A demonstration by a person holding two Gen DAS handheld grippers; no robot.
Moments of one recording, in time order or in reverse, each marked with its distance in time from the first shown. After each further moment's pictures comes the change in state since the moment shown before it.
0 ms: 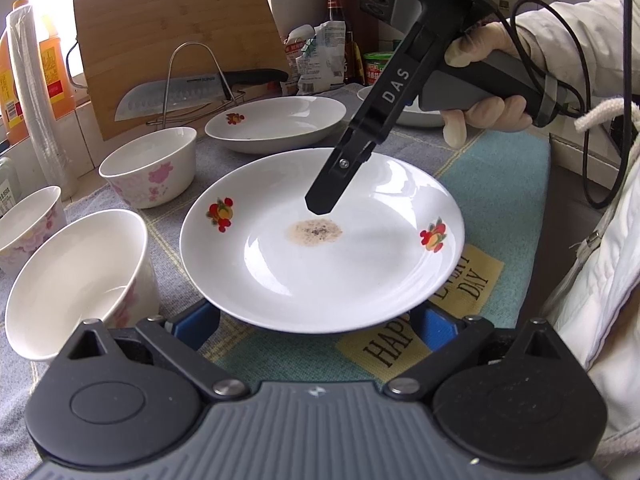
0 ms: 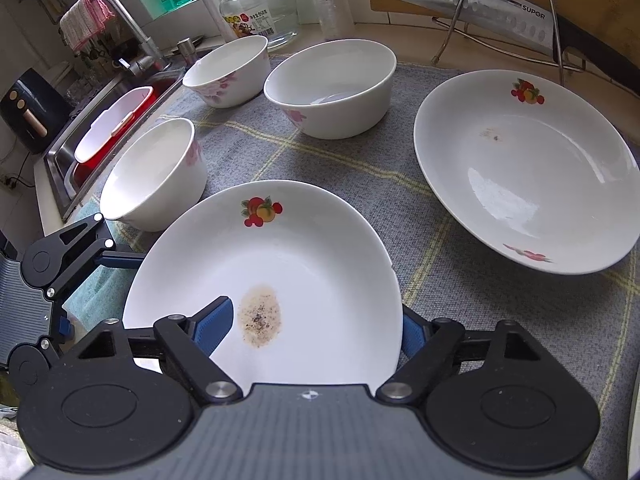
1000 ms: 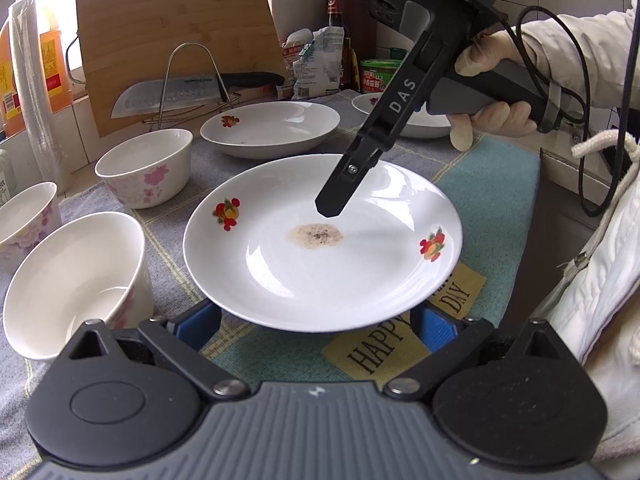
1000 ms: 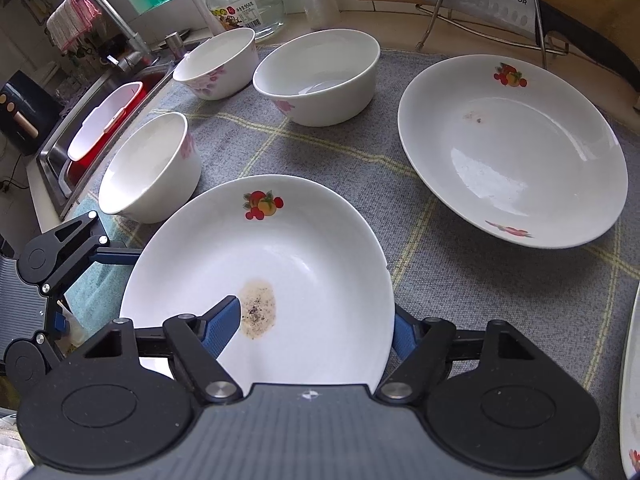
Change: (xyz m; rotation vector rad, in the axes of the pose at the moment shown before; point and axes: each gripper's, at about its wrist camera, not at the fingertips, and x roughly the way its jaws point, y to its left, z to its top) left arm -0.003 0.006 0.005 -0.040 -0.002 -0.046; right arm -0.011 -0.001 -0.003 0.040 0.044 -0.018
